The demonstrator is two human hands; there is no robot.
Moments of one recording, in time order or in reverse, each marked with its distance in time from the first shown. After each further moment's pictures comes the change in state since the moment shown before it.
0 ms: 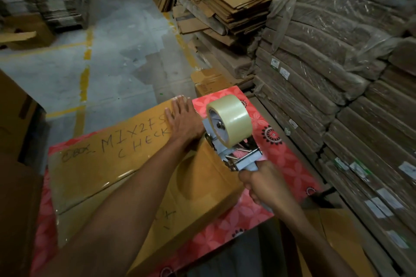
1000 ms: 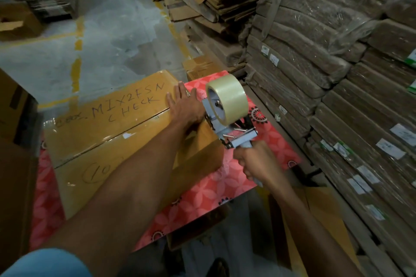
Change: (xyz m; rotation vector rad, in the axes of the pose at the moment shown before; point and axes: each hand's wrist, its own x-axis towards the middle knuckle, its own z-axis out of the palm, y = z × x) left_hand -0.044 0.037 0.009 0.086 -0.009 0.082; right_hand -0.031 0.028 -0.018 0.051 0.044 0.022
